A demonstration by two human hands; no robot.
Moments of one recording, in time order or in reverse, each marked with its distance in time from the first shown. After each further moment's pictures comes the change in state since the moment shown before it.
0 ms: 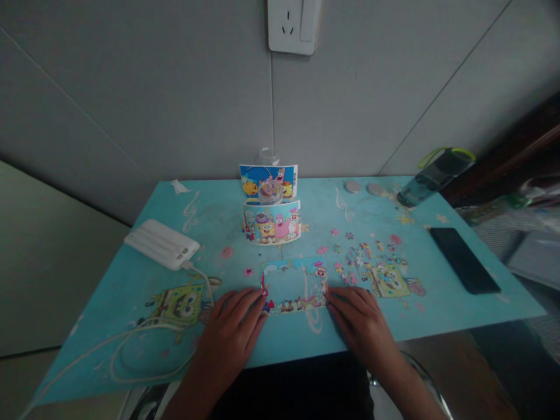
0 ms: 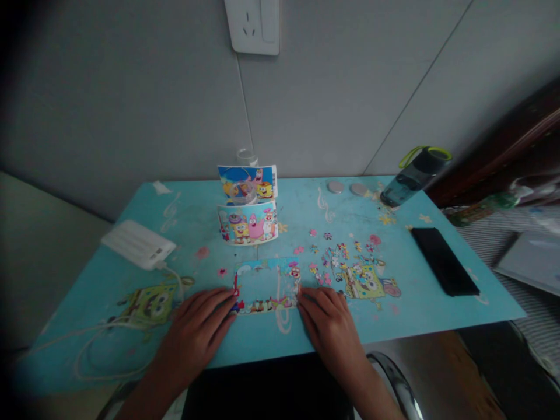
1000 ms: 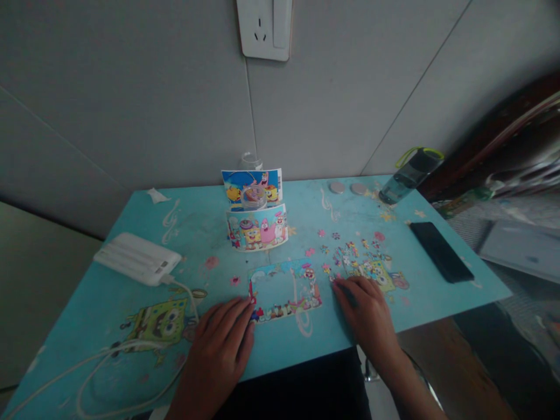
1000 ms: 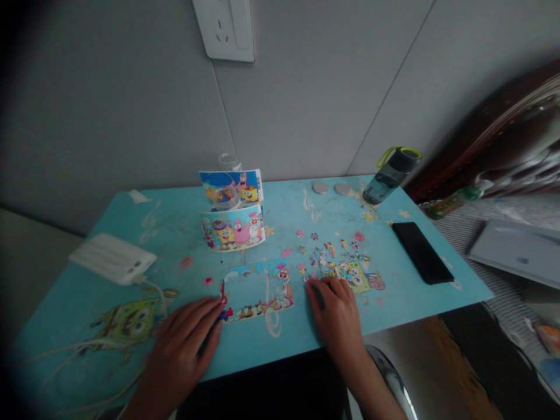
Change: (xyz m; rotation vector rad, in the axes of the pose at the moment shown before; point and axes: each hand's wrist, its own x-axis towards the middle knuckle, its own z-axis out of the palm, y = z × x) left_hand -0.004 0.002 0.006 -0.019 0.077 -0.006; right_hand 0.007 0.015 -0.008 -0.101 0.186 0.339
